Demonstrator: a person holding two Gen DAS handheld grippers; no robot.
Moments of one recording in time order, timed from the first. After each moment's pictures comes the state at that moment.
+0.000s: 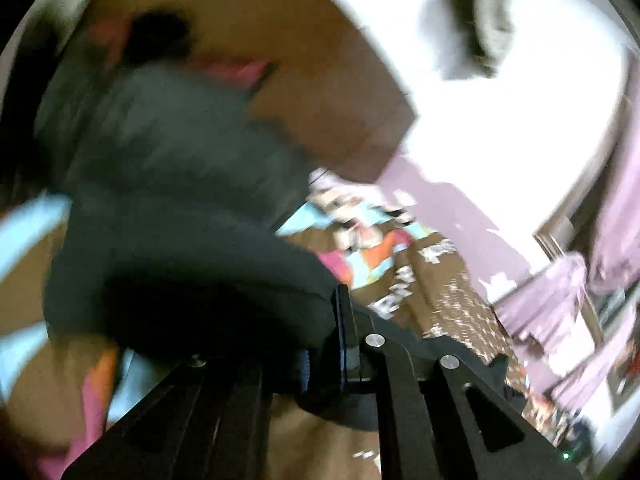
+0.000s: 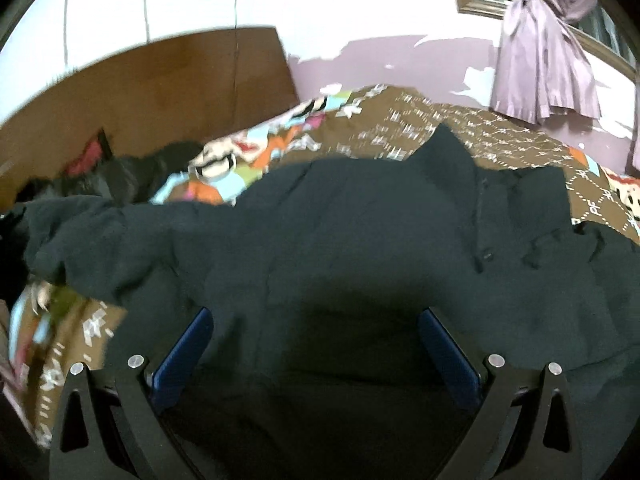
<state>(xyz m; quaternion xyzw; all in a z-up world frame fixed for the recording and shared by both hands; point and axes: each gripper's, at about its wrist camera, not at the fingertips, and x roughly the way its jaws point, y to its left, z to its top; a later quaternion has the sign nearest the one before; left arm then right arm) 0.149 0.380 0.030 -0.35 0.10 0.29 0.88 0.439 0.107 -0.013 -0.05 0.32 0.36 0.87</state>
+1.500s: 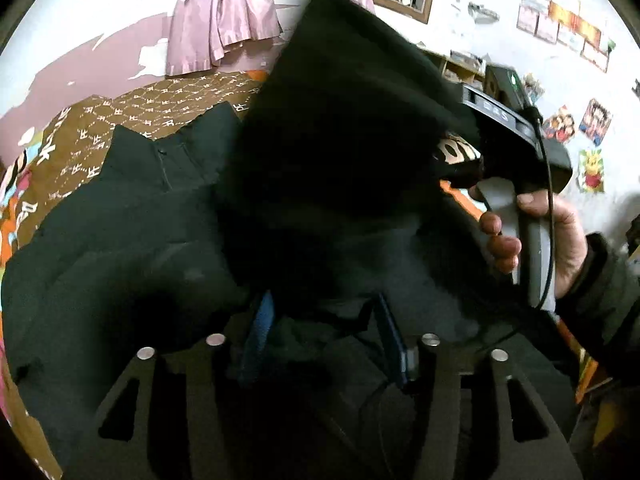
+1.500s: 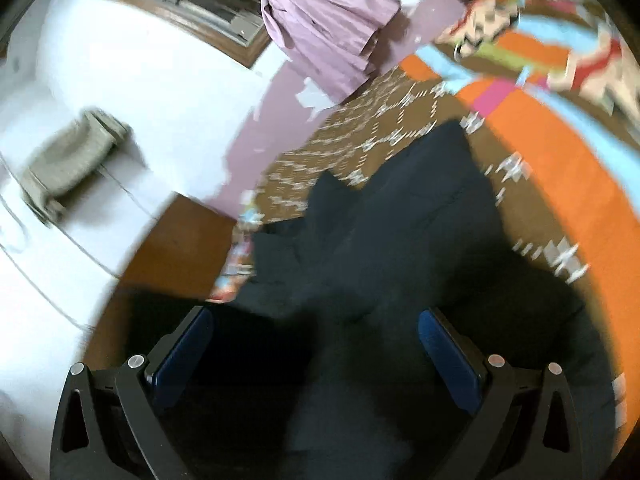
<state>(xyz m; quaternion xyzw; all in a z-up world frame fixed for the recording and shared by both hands) 0.357 0.006 -0.005 0.04 0.40 -0.26 0.88 0.490 -0.196 -0.014 0.36 0.34 0.30 0.81</state>
